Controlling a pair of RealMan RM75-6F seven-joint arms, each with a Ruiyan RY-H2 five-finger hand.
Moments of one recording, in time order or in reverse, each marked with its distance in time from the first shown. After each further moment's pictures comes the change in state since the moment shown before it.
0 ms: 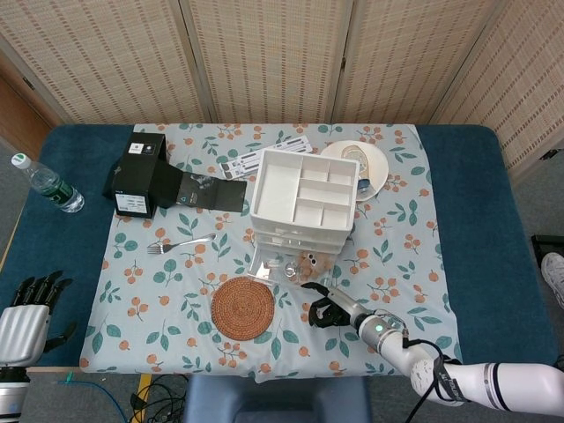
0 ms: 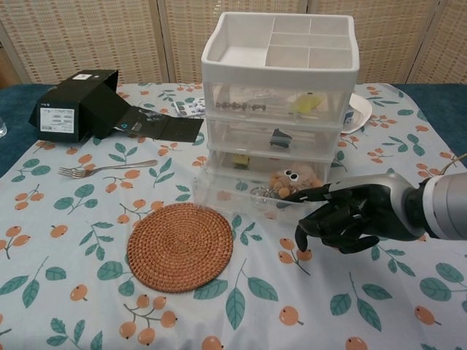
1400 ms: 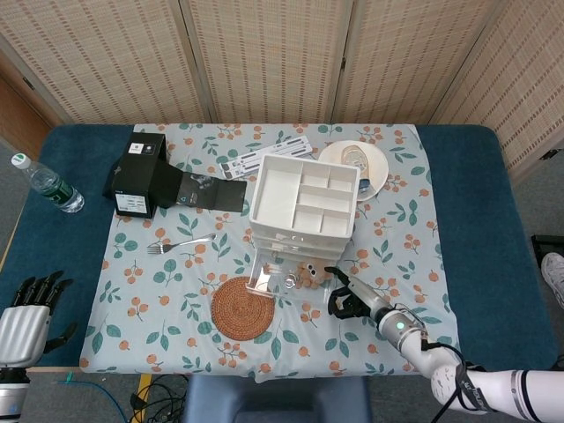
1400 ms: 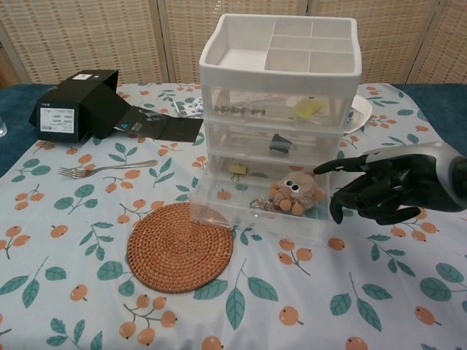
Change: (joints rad) left arm 0.003 0.000 0.003 0.004 0.010 0.007 -0.008; right arm -0.008 0.127 -0.021 -0.080 -0.003 0.100 -0.021
